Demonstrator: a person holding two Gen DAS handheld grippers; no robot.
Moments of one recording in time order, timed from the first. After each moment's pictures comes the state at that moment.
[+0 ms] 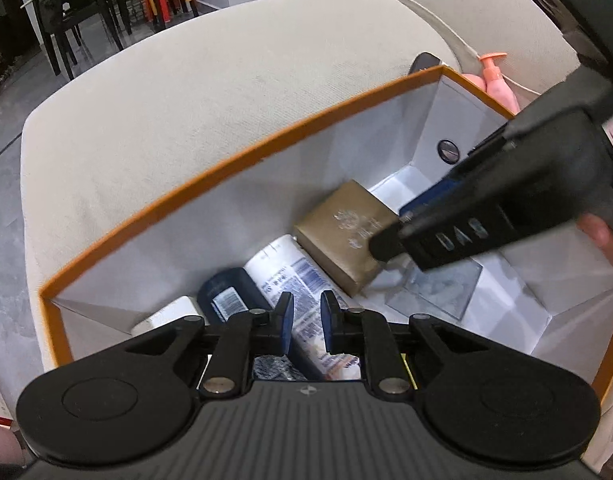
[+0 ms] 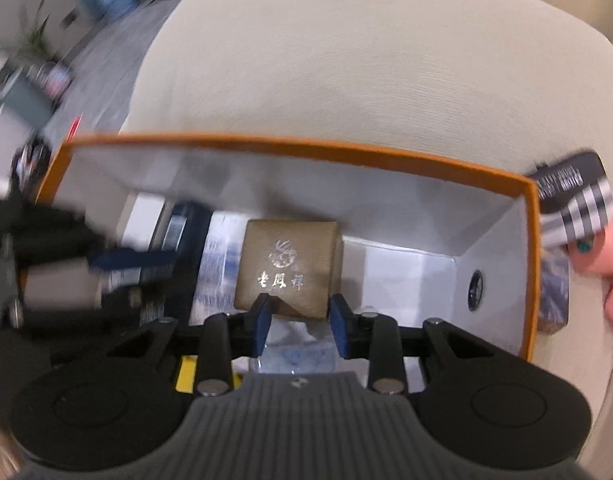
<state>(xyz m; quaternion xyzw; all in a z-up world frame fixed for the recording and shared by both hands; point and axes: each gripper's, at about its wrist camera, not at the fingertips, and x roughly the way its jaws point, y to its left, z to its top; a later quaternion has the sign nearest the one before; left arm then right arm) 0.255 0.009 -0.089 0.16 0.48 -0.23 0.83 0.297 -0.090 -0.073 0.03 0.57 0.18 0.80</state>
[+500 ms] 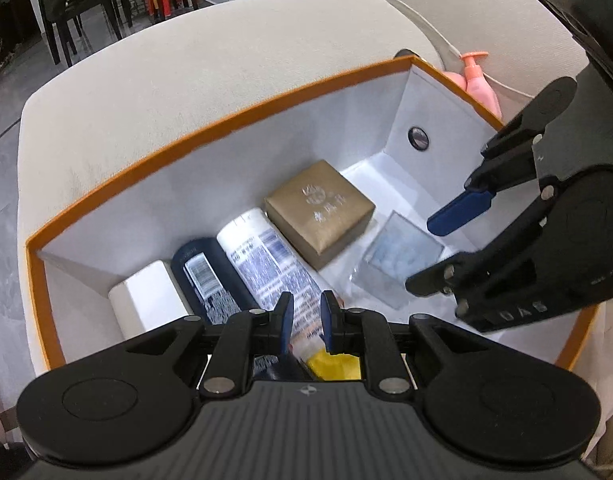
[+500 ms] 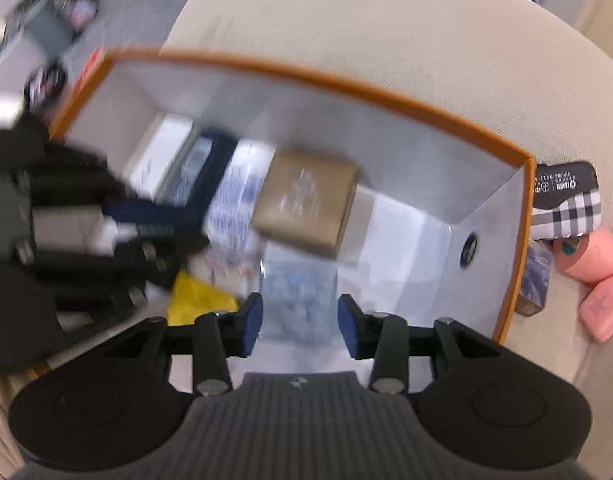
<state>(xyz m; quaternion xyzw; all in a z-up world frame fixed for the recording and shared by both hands) 0.224 0.010 -0.085 0.14 0.49 -0.24 0.83 0.256 -0.073 -0.064 -0.13 0.59 0.25 0.76</state>
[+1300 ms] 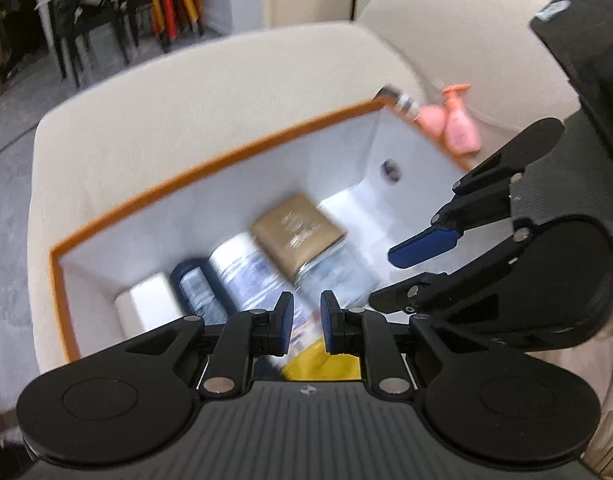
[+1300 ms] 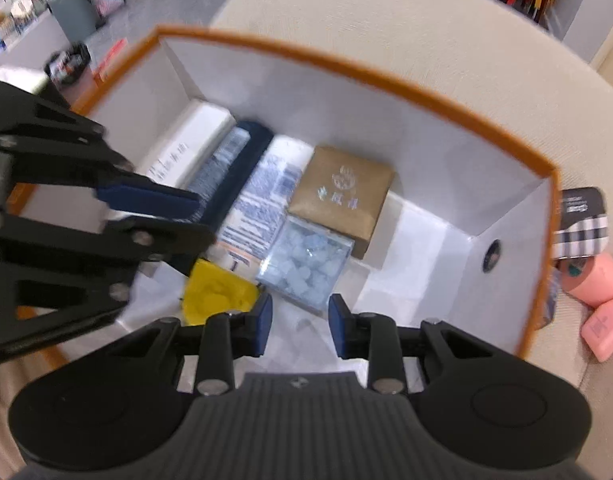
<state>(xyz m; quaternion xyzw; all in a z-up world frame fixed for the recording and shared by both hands) 0.200 0.003 -0.050 0.12 0.44 -0.24 0.85 0.224 -0.079 -0.041 -0.12 0.53 0.27 0.80</state>
